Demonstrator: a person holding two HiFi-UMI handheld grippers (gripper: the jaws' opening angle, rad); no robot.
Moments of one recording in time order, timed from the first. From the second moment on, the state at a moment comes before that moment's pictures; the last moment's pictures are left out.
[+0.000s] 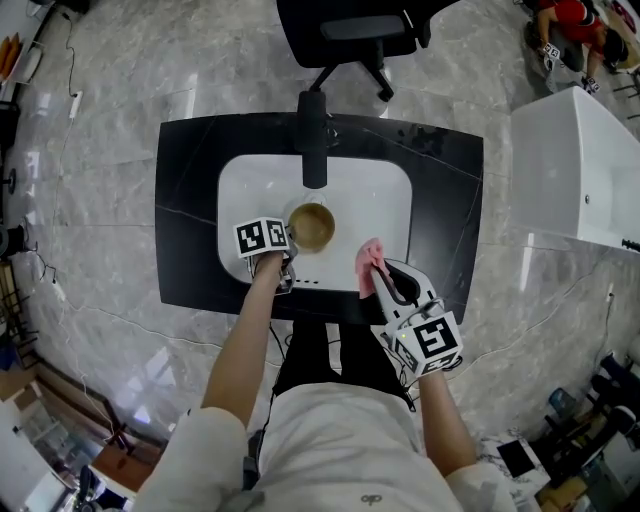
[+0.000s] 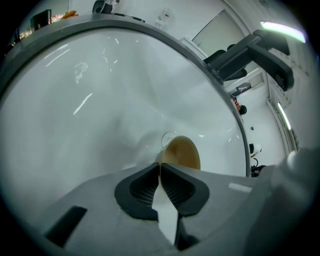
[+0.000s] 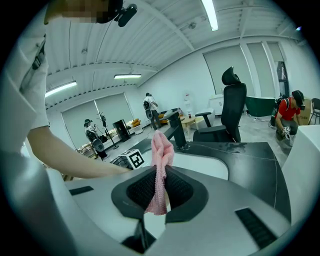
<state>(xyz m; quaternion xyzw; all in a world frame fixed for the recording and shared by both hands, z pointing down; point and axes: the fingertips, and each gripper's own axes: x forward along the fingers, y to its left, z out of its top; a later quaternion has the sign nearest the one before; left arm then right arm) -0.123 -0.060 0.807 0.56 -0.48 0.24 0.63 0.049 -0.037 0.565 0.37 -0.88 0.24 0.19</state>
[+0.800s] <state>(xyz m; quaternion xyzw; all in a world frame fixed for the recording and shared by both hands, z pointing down) -0.127 -0.057 0.818 0.55 -0.49 0.24 0.63 0.051 -0.031 0.569 0.37 -0.88 0.25 0.19</state>
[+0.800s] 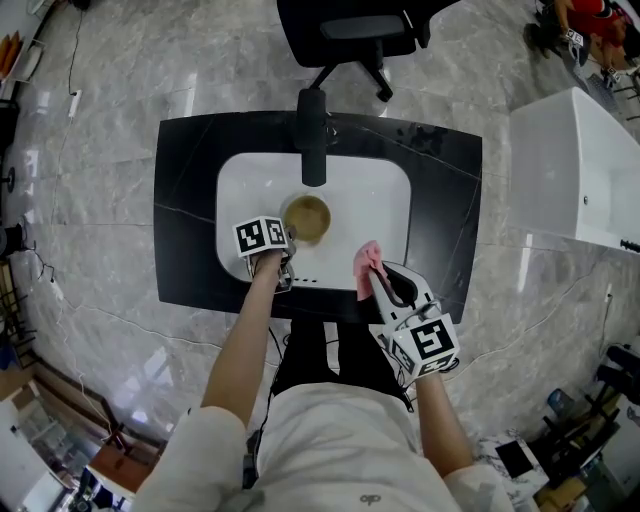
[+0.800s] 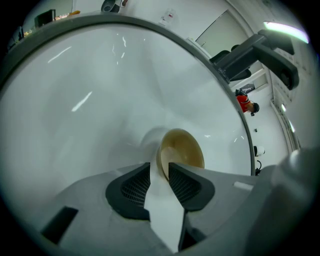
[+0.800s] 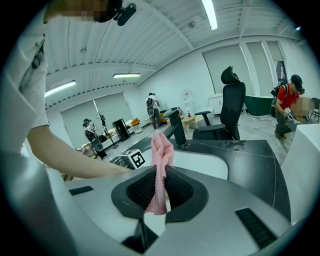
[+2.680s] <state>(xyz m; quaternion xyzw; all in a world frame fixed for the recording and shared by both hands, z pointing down) -0.095 -0.042 0.480 0.82 -0.48 0.10 0.28 0.051 -0.022 0.451 0.41 -0.89 0.16 0.10</state>
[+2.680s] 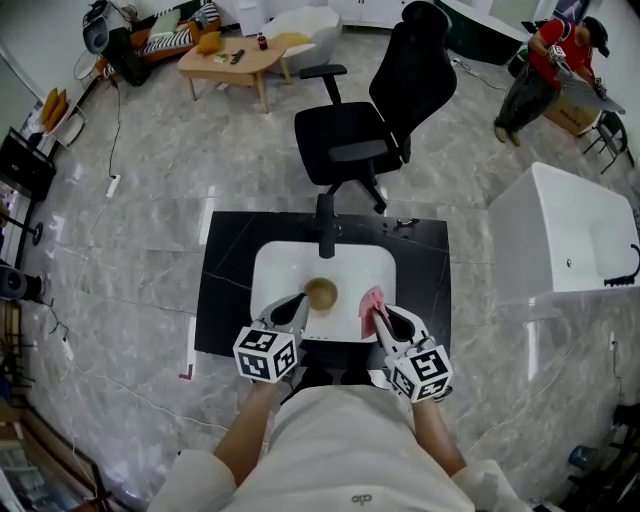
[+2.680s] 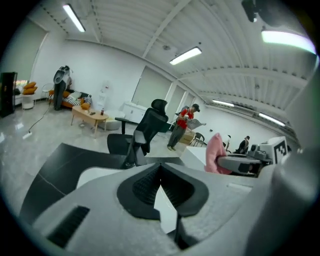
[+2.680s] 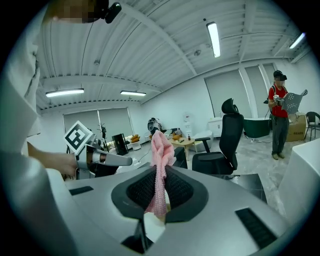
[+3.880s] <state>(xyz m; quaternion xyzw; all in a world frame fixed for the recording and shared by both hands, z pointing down) -0.055 -0.057 0.377 0.89 -0.45 0.04 0.11 0.038 -0.048 0.370 0.40 -0.91 0.08 0.05</state>
